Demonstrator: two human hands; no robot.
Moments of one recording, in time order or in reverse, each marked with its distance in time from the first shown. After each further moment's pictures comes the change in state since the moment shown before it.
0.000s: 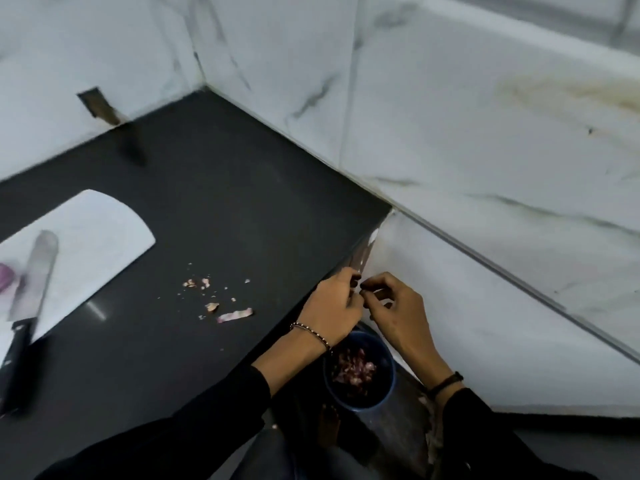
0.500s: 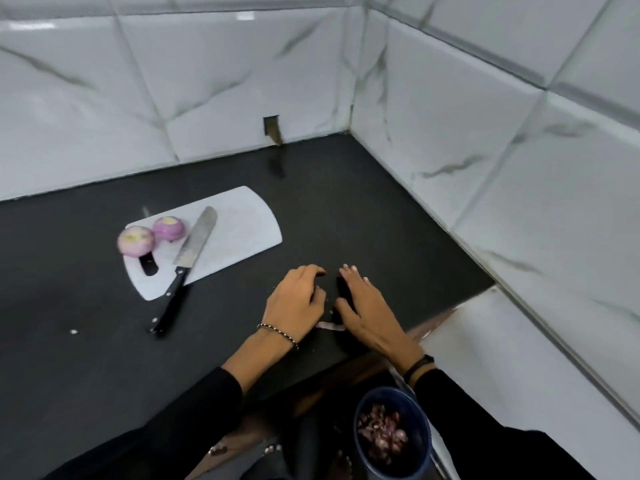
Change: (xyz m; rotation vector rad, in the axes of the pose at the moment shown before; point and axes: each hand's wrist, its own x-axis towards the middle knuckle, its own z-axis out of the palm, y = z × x) left_hand -0.077 -0.091 -0.132 0.181 0.552 -0.213; right_hand 0.037 -0.105 0.127 -0.420 -0.571 -0.500
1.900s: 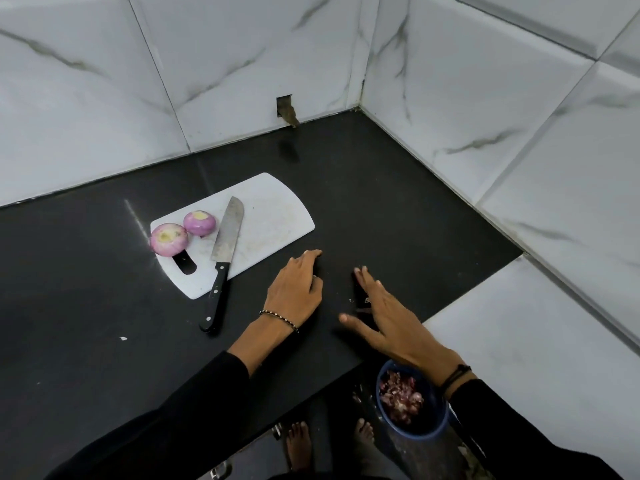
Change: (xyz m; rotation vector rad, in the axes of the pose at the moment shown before) left_hand -0.001 -0.077 -0.049 0.019 -0.158 -0.016; right_hand -0.028 -0.060 0.036 -0.068 -0.167 0.117
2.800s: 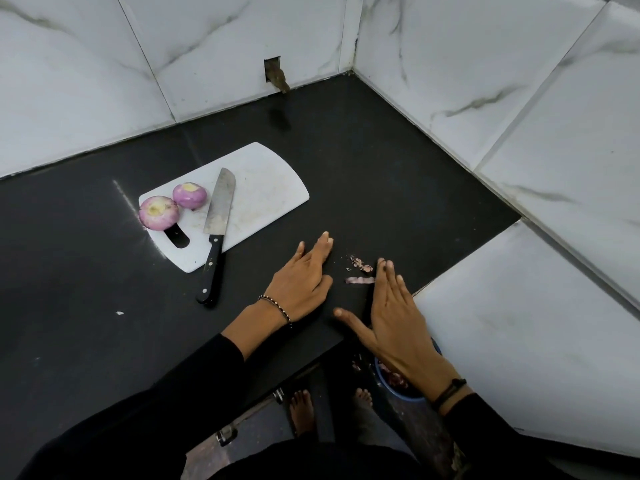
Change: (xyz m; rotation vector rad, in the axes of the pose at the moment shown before) left_hand -0.022 -0.006 0.013 0.055 -0.258 0.251; right_hand -0.038 -0.014 0.039 -0.184 0.156 0.179
